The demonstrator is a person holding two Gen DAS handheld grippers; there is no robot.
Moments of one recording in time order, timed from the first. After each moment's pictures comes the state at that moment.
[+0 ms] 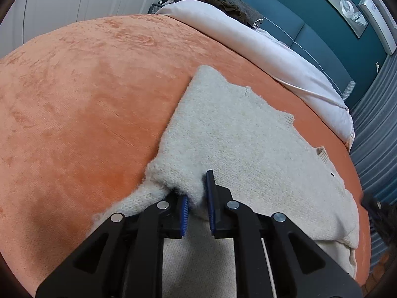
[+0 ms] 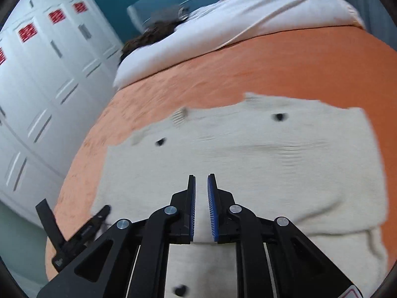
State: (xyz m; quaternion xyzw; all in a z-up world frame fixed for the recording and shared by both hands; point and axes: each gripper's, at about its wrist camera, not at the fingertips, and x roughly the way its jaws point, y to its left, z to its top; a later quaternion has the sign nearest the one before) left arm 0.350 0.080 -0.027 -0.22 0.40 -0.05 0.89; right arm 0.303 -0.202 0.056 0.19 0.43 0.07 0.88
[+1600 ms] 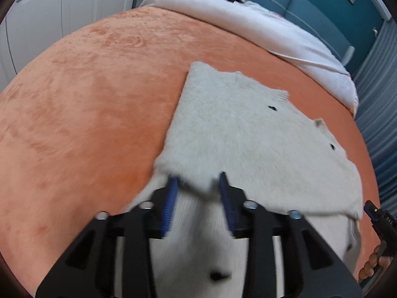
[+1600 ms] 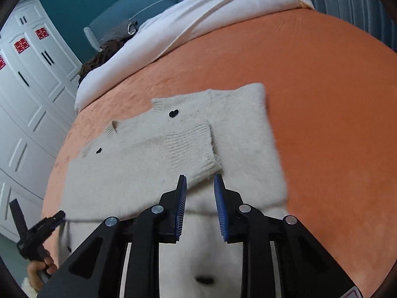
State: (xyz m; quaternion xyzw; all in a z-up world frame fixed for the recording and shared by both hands) left arm 0.331 0.087 0.013 -0.14 0.46 -0.08 0.87; right arm 0.192 -0.324 0.042 0.22 0.41 -0.08 0.88
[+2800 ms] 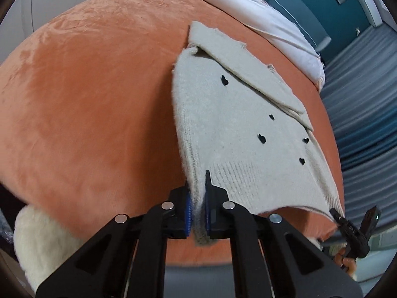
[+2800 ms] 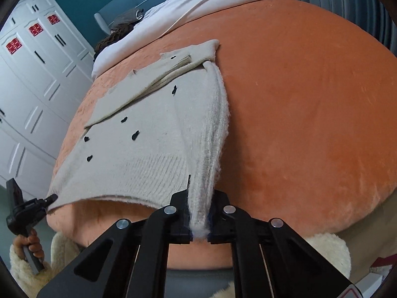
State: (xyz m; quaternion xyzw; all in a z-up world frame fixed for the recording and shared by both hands) left arm 0.056 0.157 0.067 -0.18 0.54 -0.15 0.81; right arm -0.121 -0.303 0.073 0.22 0.46 -0.05 0.86
